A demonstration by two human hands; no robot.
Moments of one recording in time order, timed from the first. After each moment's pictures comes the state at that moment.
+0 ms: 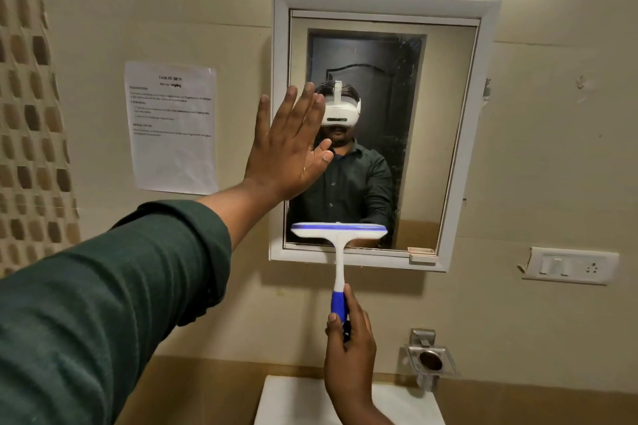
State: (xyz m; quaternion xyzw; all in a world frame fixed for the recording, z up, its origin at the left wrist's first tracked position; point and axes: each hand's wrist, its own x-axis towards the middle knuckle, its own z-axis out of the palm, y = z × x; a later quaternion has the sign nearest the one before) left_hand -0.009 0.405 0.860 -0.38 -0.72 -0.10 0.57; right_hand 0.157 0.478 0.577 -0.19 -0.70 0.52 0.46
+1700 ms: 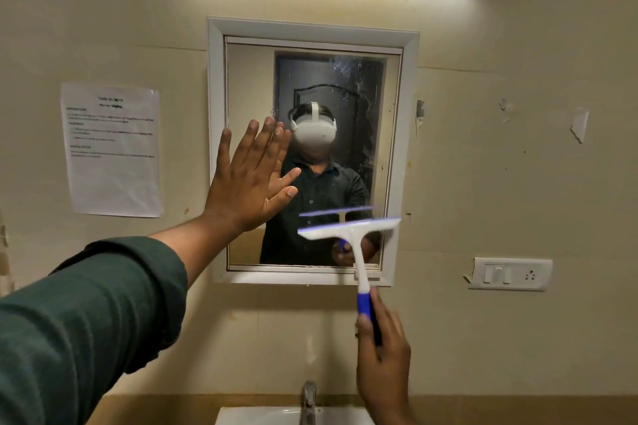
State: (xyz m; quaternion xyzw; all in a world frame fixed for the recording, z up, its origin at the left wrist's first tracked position) left_hand 0.011 0.445 0.845 -0.41 -0.71 -0.11 0.57; right_hand 0.251 0.583 0.629 -0.16 -0.71 0.43 0.53
